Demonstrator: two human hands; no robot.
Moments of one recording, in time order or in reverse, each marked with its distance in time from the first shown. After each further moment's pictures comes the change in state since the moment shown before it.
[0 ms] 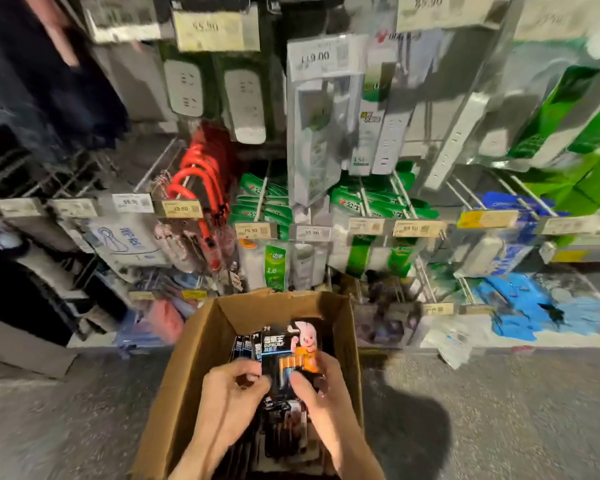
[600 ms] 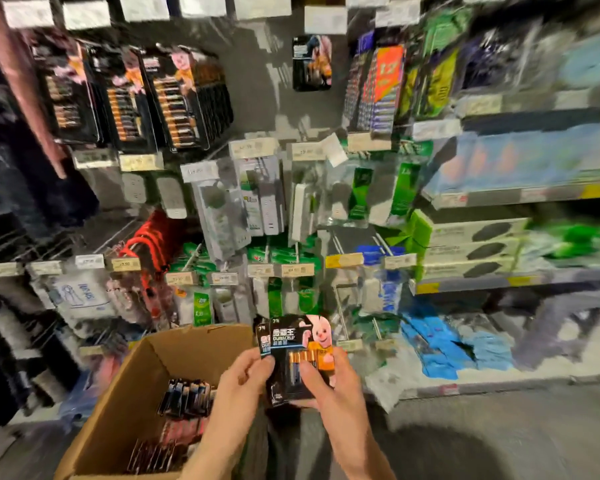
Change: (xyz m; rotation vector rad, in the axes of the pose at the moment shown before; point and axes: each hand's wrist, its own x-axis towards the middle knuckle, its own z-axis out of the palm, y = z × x) left_hand -0.216 0.182 0.156 -0.503 -0.129 0.121; right_hand -0.185 -0.046 -0.239 0.363 0.070 -0.388
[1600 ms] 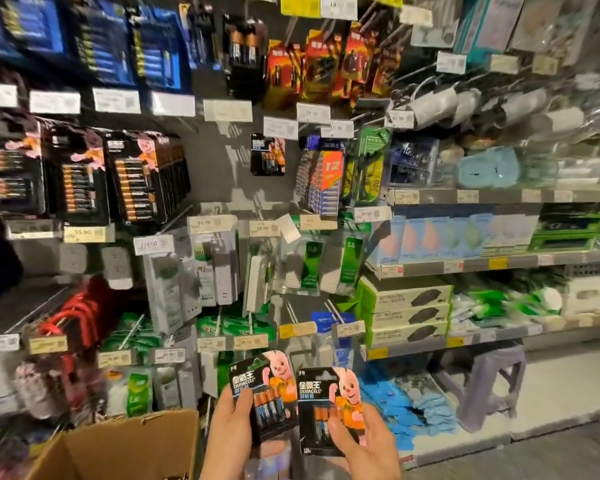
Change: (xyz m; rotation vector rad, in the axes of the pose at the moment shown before) left_hand 0.047 0.057 0.060 -0.113 0.001 -0.009; right_hand 0.012 -0.073 -0.052 -0.331 0.313 -0.117
